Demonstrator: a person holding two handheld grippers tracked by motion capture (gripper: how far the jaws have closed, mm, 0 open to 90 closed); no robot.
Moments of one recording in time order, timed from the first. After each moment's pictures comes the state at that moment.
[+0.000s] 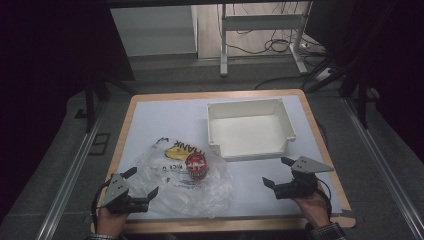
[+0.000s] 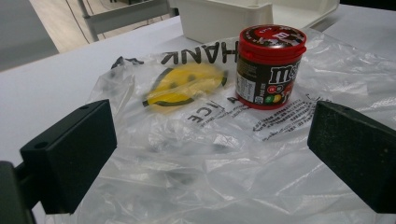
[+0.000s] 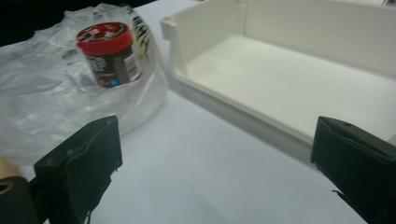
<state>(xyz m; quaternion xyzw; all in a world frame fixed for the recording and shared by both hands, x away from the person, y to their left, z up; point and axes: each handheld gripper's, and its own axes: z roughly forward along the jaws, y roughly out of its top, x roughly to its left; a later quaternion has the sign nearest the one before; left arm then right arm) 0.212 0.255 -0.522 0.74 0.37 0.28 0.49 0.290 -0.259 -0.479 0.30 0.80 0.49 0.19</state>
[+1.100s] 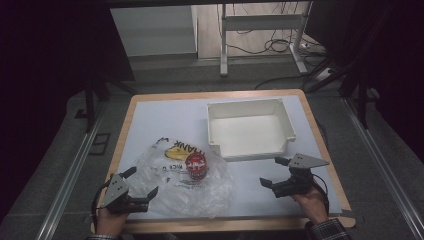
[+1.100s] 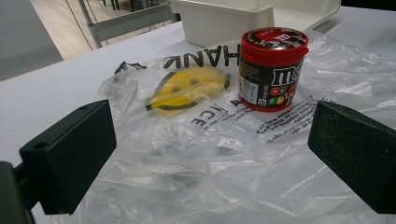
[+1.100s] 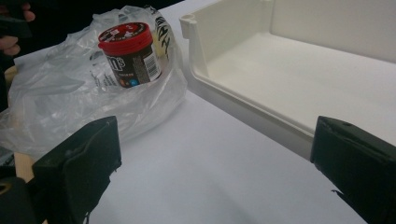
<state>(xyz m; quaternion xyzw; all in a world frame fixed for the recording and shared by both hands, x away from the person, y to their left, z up) 0.212 0.255 -0.524 0.74 0.36 0.29 0.49 0.305 -0.256 -0.489 0.28 0.80 0.51 0.13</state>
